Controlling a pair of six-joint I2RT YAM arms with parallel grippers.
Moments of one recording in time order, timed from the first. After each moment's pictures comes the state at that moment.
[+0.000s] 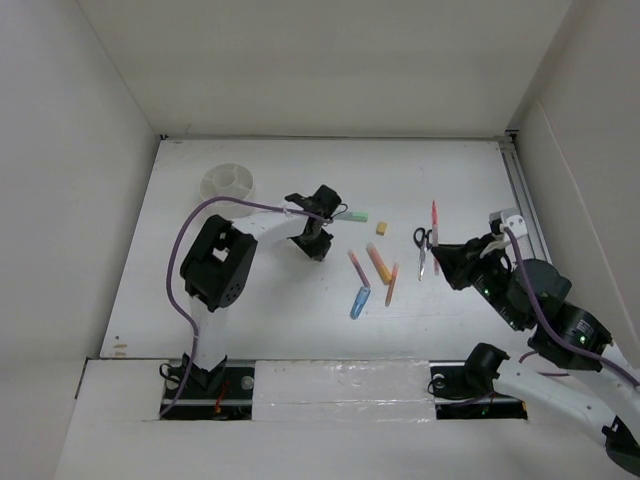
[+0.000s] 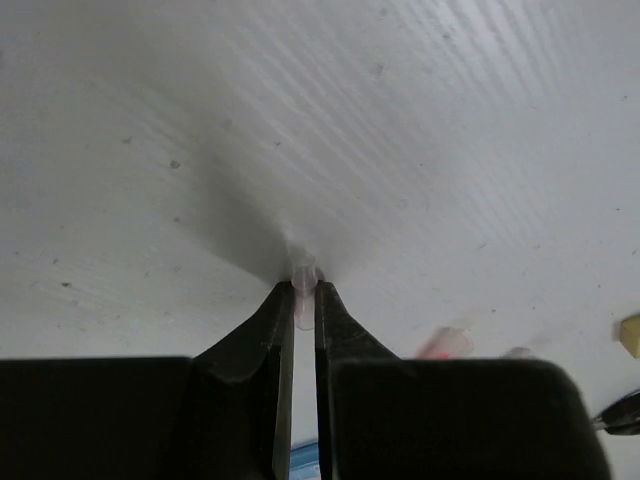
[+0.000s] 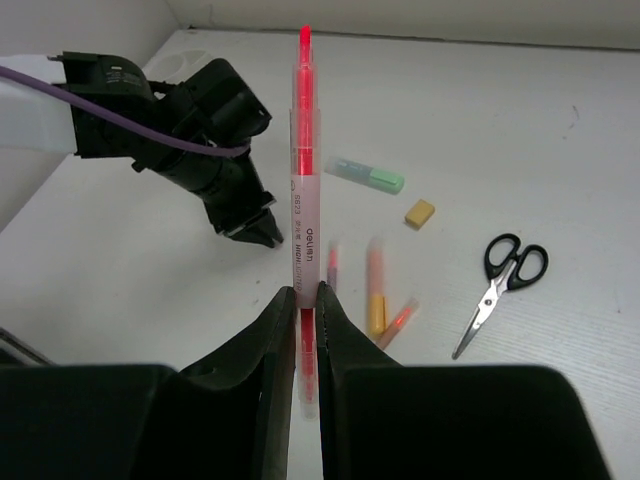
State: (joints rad) left arm -0.66 2.01 1.44 -0.83 -0.16 -1.47; right arm 0.87 0.49 0.91 -0.57 0.41 0.32
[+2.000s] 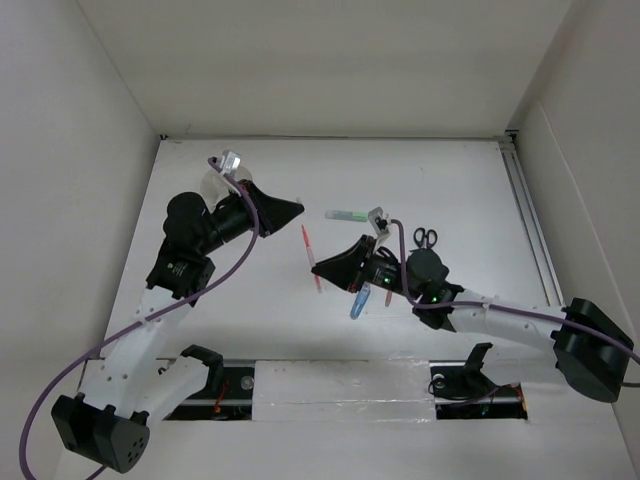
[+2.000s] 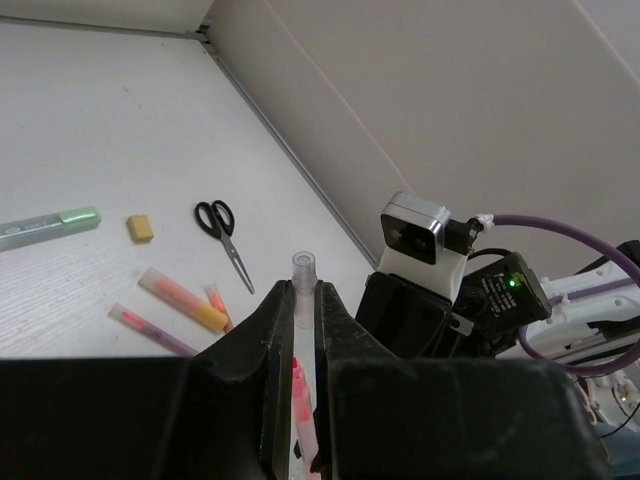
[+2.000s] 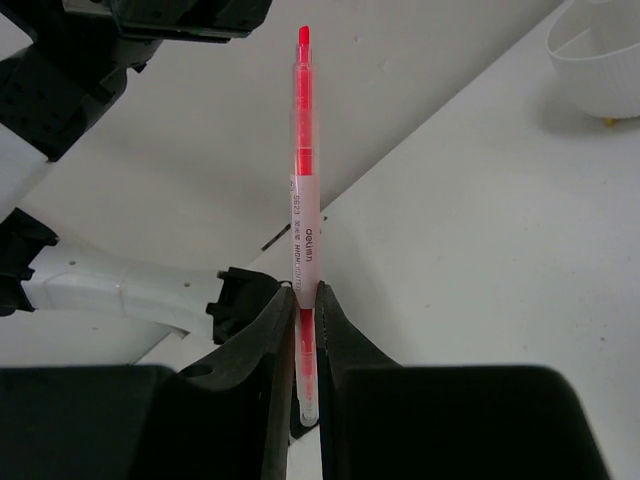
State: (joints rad) left arm -0.36 0.89 0.88 0.04 0.60 -0.74; right arm 0.94 1.20 0.55 0.82 -0.26 0.72
